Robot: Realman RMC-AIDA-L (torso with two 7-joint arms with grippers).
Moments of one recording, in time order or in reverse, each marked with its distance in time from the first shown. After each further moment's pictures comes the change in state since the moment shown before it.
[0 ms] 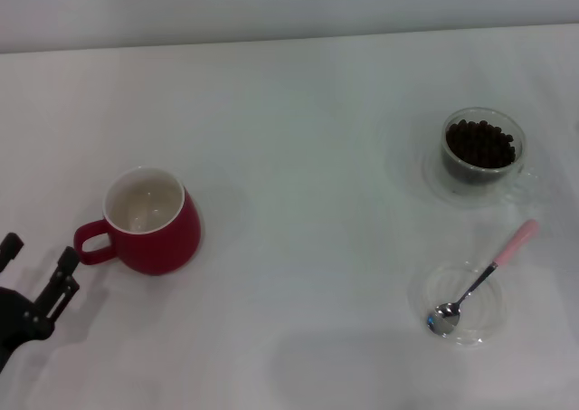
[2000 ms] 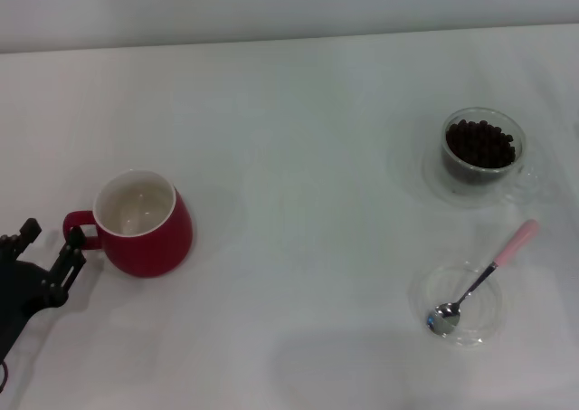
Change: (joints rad) left arm -0.105 0.000 -0.034 -0.035 -0.045 0.179 -0.009; right arm -0.001 0.000 -0.002 0.007 -0.002 -0.006 -0.008
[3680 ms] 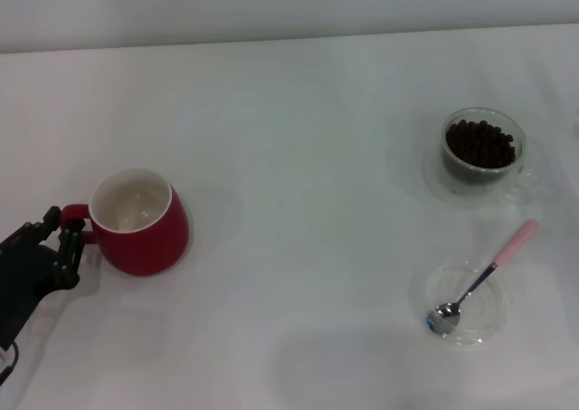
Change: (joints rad) left arm -0.049 0.000 0.000 0.001 0.004 0.038 -0.027; right arm 0.006 0.002 0.000 -0.002 0.000 -0.025 0.004
